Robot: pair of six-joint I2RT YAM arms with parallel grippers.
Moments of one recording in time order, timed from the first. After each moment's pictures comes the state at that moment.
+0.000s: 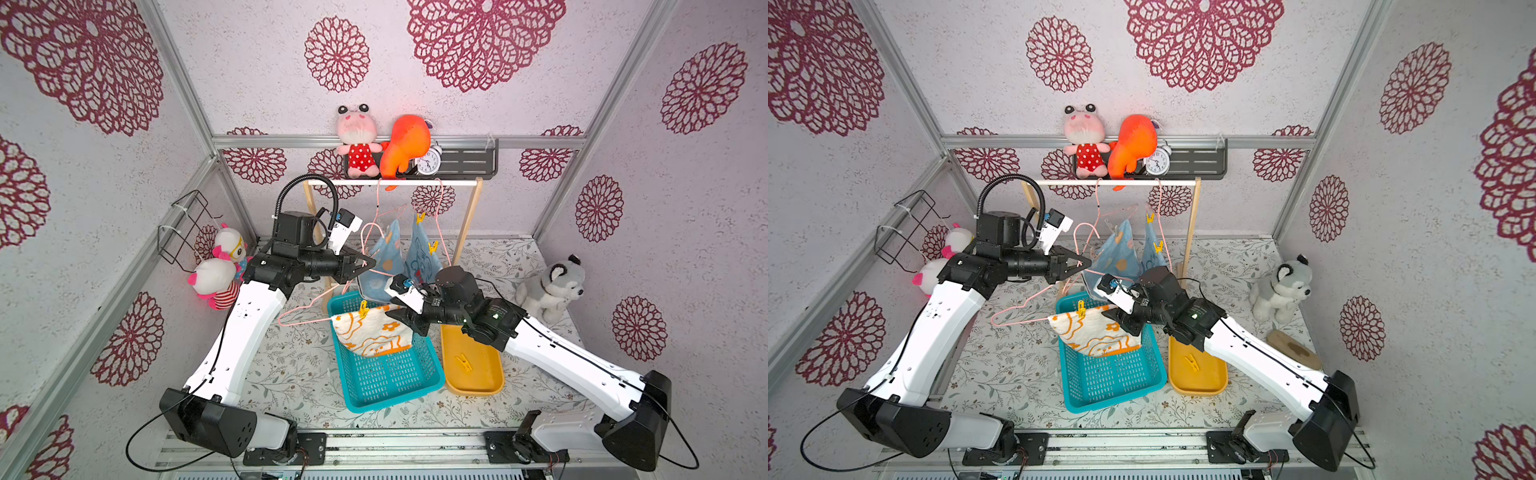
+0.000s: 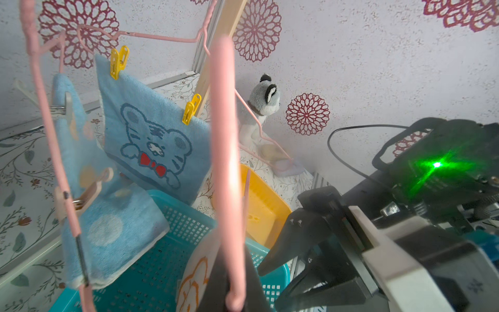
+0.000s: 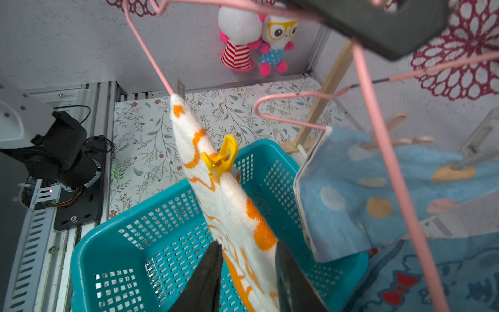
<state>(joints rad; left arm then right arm) -0.28 1.42 1.58 -0.76 0.83 0.00 0.88 1.33 1.25 -0.39 -0.30 -0.30</state>
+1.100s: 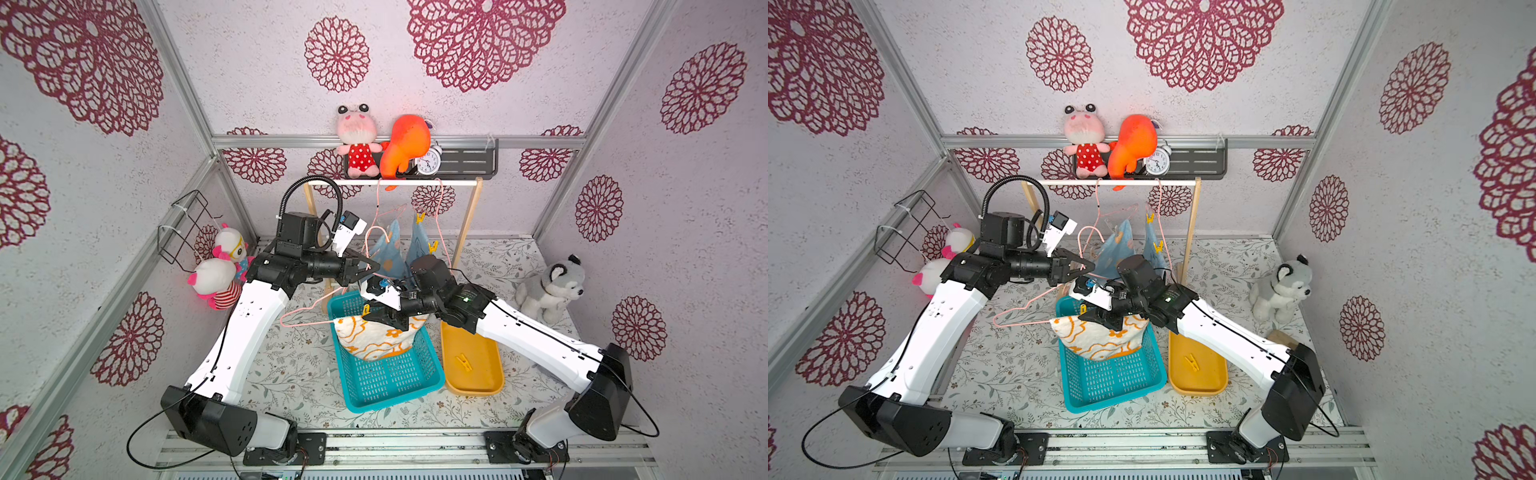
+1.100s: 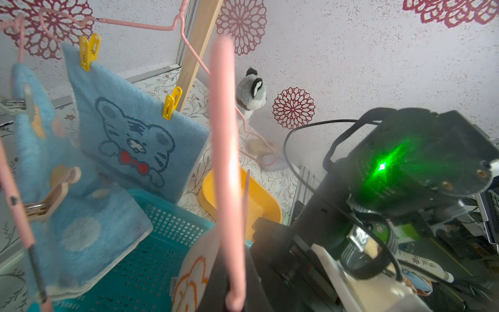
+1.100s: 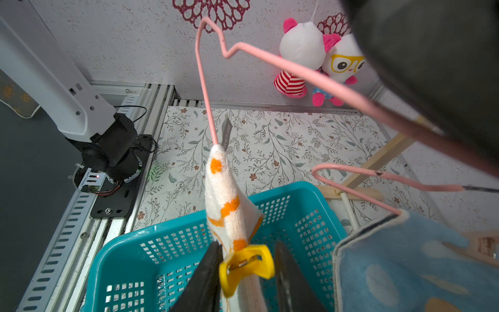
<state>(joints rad) -0.30 1.43 1.58 -0.78 0.87 0.00 0.89 1.53 1.42 -0.40 -0.53 -0.43</state>
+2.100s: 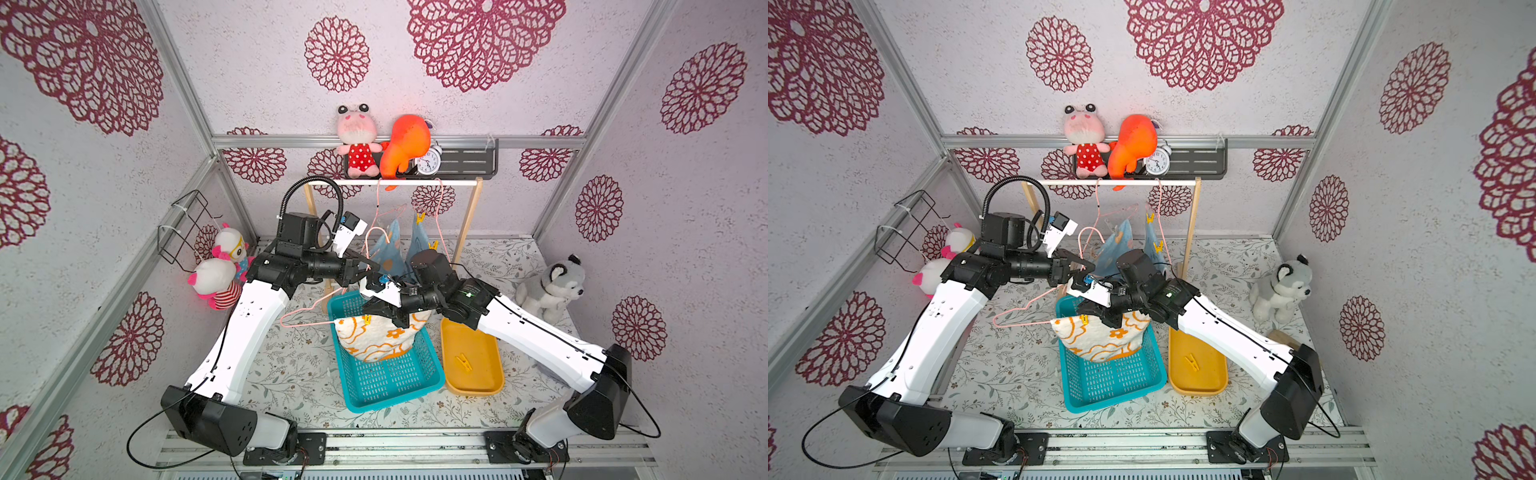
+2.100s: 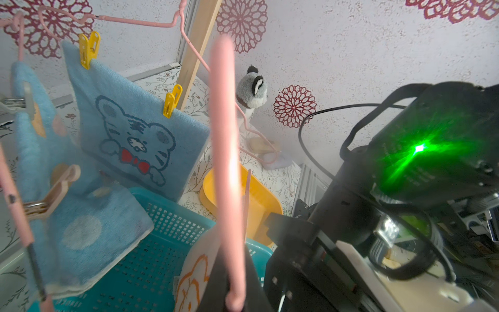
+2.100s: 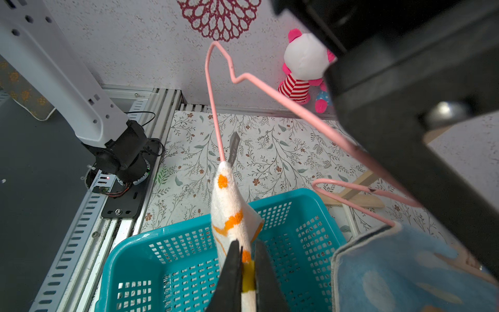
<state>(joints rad) -0.30 1.43 1.58 -0.79 0.87 0.02 0.89 1.53 1.49 -0.48 -0.55 -0.44</state>
